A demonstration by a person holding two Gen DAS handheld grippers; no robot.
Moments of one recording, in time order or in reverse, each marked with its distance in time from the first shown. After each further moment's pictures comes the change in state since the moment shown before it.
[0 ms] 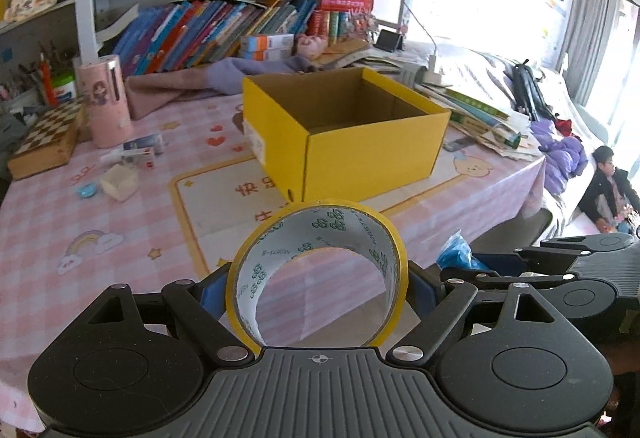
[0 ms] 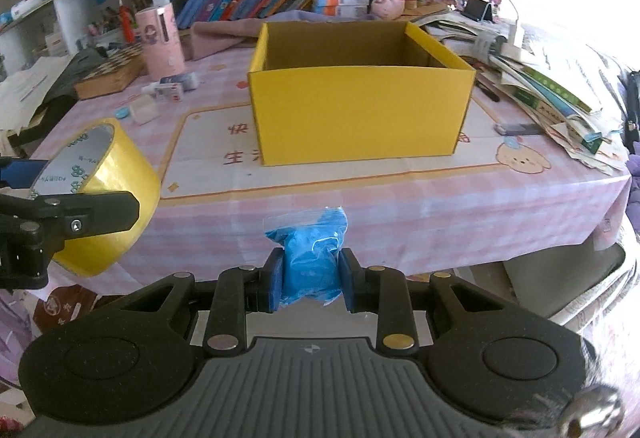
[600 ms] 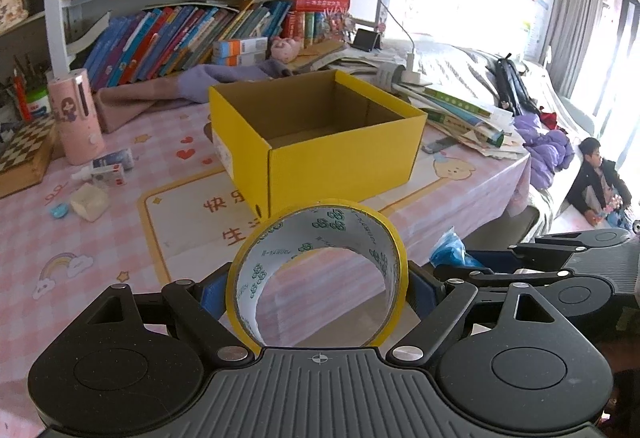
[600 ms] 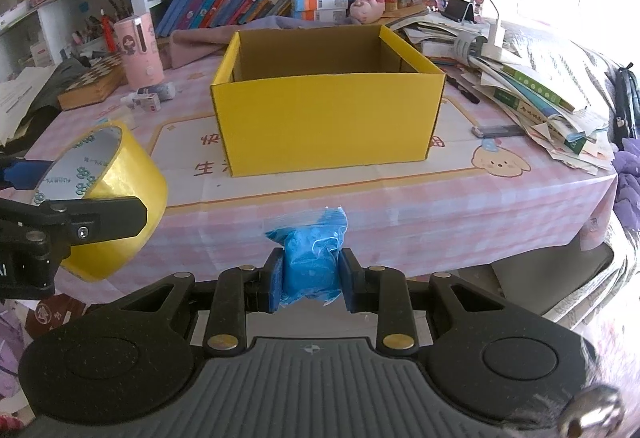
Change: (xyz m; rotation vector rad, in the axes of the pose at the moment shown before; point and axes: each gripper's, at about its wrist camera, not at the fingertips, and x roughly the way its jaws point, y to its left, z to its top) left arm 0.018 -0.020 0.017 0.039 -0.001 -0.044; right arm 0.000 -0.025 0.008 0.022 -0.008 -0.031
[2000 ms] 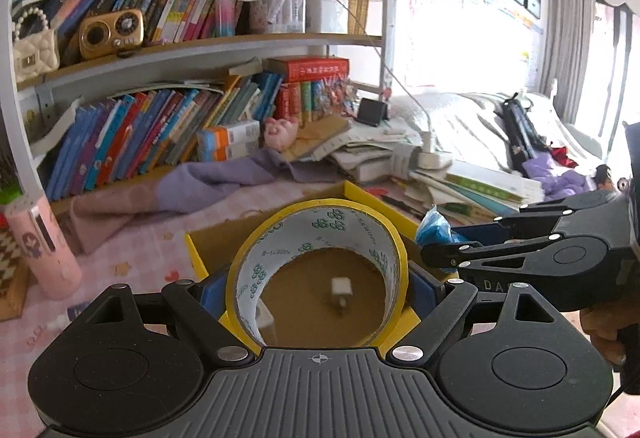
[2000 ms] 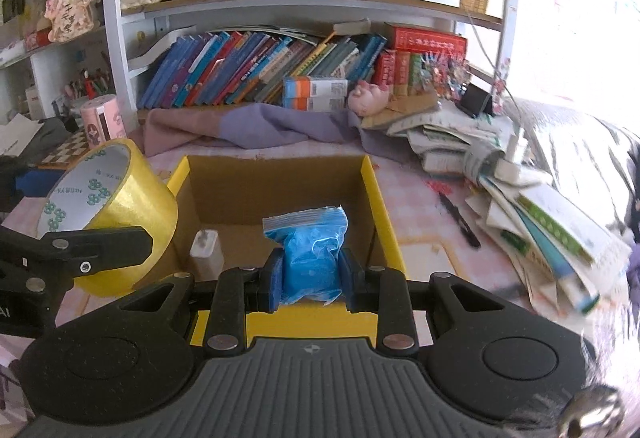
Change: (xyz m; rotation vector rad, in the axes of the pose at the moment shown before) left arm 0.087 0.002 0.139 0.072 -0.154 0.048; right arm 0.069 -0.073 0.166 -0.105 -0.154 0.054
